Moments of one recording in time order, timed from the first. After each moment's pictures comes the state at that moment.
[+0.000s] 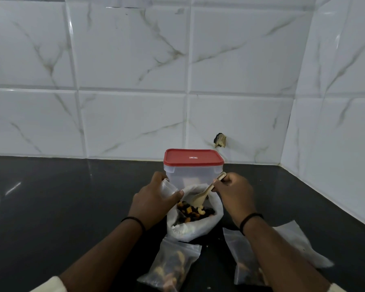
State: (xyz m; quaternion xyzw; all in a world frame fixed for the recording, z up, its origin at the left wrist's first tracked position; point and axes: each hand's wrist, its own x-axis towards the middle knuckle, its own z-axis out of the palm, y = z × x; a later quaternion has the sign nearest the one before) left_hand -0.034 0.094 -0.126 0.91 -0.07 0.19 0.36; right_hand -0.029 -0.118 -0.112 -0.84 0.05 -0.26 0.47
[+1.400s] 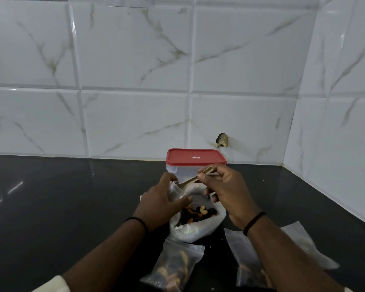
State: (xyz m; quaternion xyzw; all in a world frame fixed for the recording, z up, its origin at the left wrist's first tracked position) left_hand -0.038 0.092 -0.125 0.90 -0.15 0.16 0.37; right_hand -0.053 -0.099 -0.090 -0.72 -0.15 -0.14 0.67
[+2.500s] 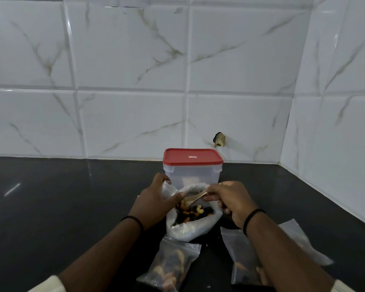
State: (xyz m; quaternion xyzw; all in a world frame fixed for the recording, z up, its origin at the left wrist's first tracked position) left_hand -0.033 0.096 -0.128 0.90 -0.09 0.13 0.40; right_hand -0.048 -0.113 -0.097 -0.74 0.06 -0.04 0.67
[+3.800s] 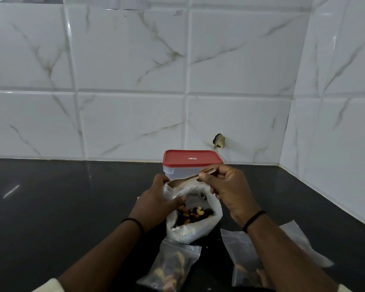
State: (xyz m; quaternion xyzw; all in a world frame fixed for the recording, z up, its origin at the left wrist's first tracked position) left_hand -0.040 0.092 -0.122 0.90 -0.11 0.14 0.39; right_hand -0.055 -0.106 -0.082 -0.70 -0.14 -0.18 0.67
